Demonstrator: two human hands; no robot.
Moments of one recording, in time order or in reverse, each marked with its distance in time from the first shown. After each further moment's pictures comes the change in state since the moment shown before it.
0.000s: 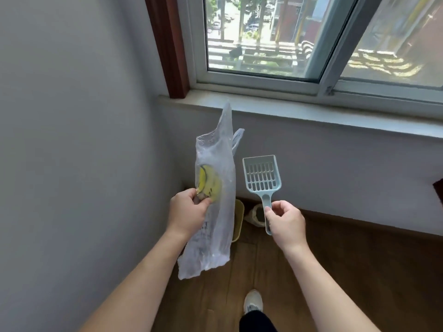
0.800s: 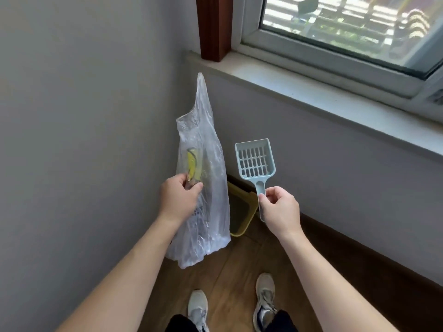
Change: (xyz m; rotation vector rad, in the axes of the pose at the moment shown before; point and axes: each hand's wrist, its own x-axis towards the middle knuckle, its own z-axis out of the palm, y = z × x) left_hand 0.083 -0.055 0.040 0.084 0.347 -0.251; right_hand 0.151 0.017 0.078 -0.186 -0.301 -0.102
